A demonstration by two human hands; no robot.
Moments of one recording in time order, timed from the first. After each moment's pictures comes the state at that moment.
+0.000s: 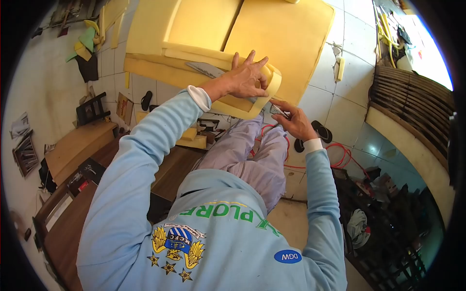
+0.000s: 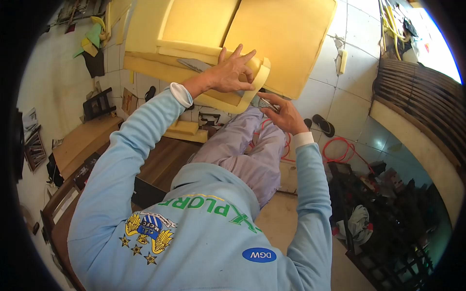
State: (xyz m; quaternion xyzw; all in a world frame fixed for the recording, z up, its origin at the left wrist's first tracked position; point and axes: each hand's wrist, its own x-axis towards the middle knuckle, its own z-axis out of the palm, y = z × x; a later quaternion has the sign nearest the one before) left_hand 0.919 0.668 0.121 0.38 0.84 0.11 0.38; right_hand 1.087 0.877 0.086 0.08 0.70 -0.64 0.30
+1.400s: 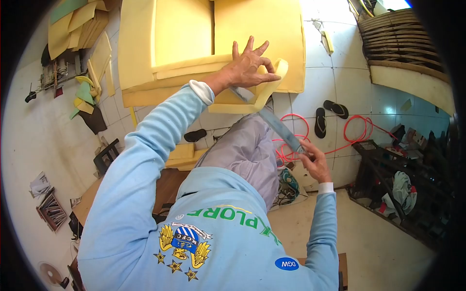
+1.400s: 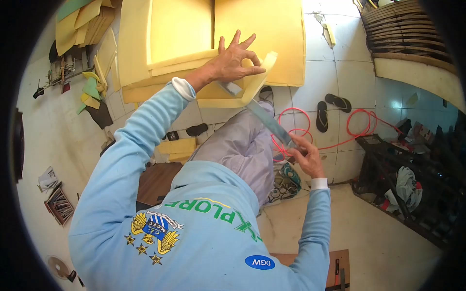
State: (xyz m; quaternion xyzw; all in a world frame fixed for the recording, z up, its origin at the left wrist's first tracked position) left_hand 0.921 0.682 0.102 0.48 0.81 0.14 0.31; right_hand 1.313 0.805 0.087 0.29 0.63 -0.71 0.13
